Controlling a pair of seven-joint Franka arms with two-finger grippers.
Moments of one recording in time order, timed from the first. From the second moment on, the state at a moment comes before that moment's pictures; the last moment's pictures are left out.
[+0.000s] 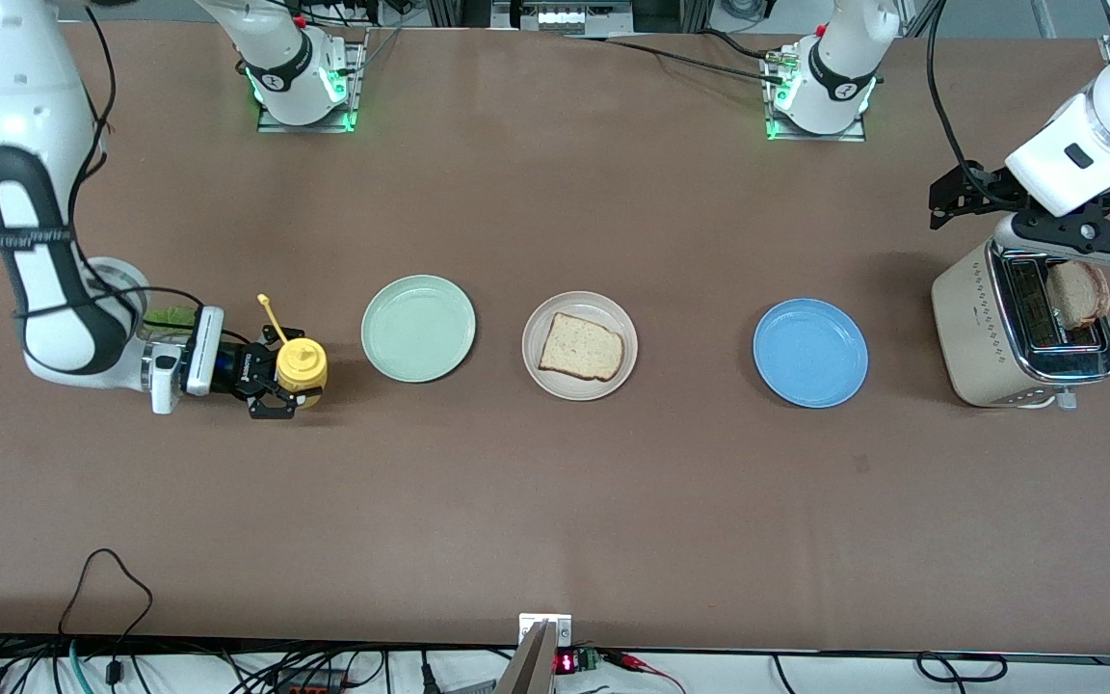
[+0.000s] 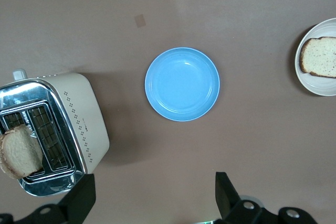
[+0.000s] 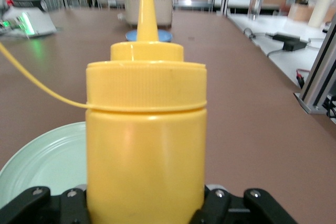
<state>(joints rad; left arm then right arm) -0.04 -0.03 -0.06 -1.68 0.02 1.55 0.09 -0.07 0.58 0.04 -1.77 1.14 1.92 -2.33</state>
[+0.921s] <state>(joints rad) -0.06 -0.02 -0.11 -1.68 0.02 1.56 0.08 0.39 0.51 0.04 -1.61 0.12 2.27 -1.23</state>
